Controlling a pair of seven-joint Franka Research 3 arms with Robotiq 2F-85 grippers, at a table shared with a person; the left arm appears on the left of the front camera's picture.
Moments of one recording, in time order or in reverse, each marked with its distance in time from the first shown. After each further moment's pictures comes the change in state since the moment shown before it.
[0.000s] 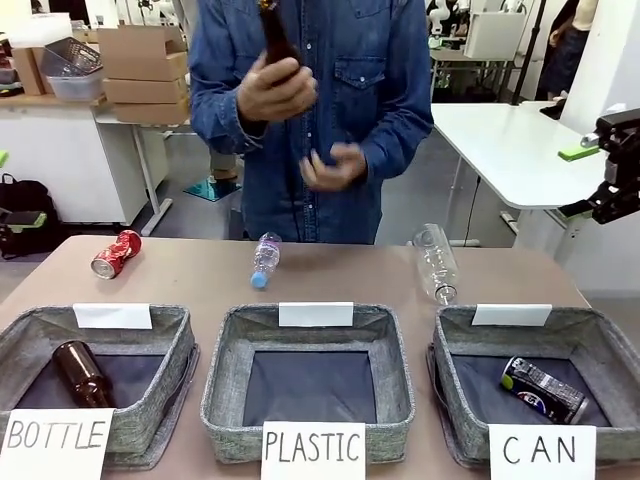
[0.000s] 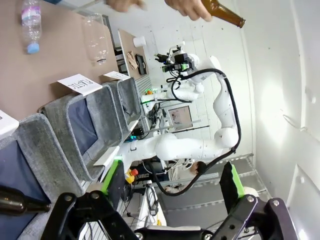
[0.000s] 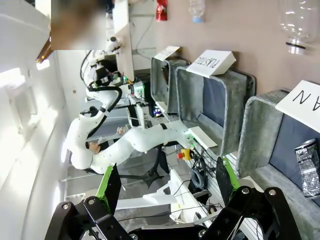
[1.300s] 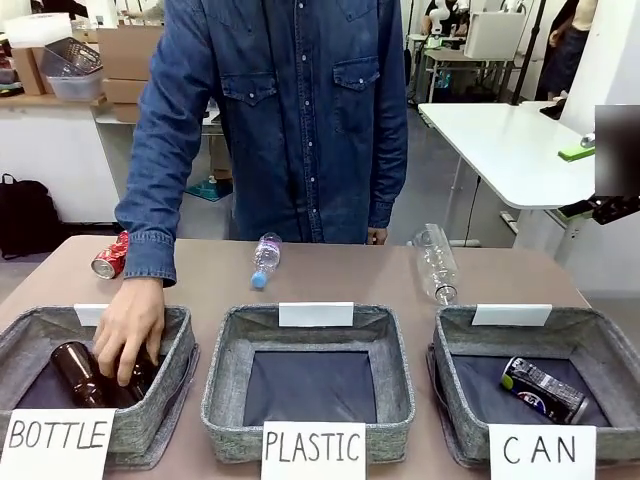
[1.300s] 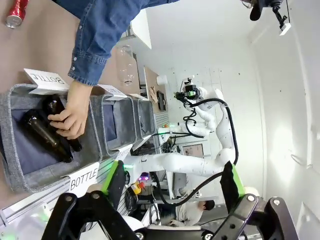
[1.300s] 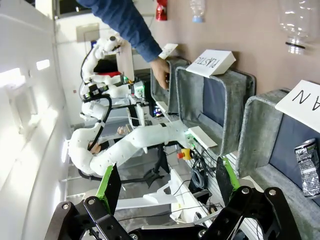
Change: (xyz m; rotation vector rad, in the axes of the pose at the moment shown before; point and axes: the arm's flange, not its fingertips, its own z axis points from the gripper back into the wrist) left arm -0.084 -0.083 0.180 0.151 -0.248 0.062; right arm 0.000 -0.001 0.001 0.001 0.001 -0.002
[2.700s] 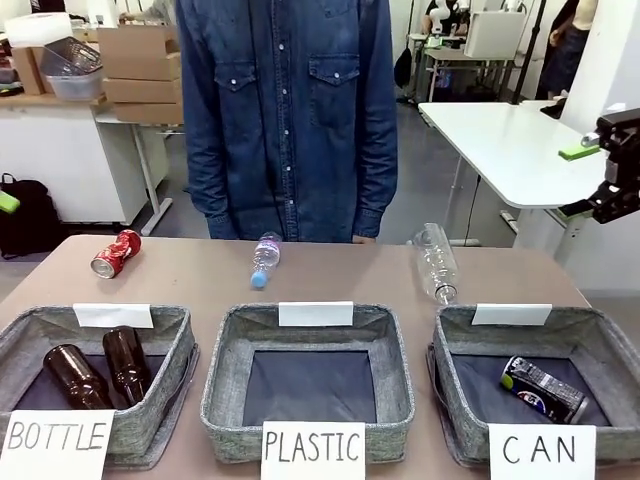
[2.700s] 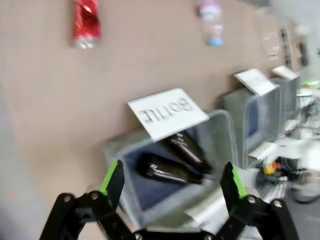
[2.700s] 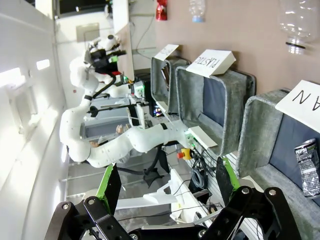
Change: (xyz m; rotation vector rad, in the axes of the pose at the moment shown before) left arm 0.154 0.068 -0.200 0.729 0.436 -0.266; right arm 0.000 0.000 0.000 0.000 0.001 0.000
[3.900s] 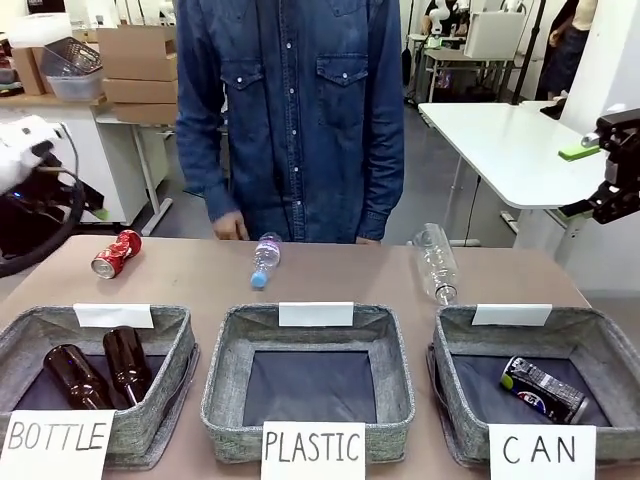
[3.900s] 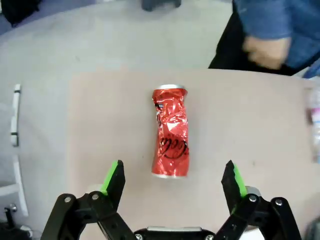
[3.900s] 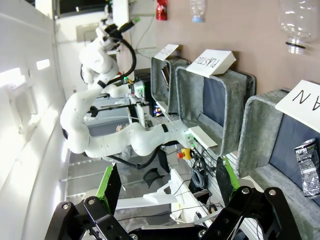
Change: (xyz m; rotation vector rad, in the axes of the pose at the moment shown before) left arm 0.088 0.022 -0.126 0.542 -0.316 -0.022; right arm 0.000 0.000 0.000 0.000 0.000 0.000
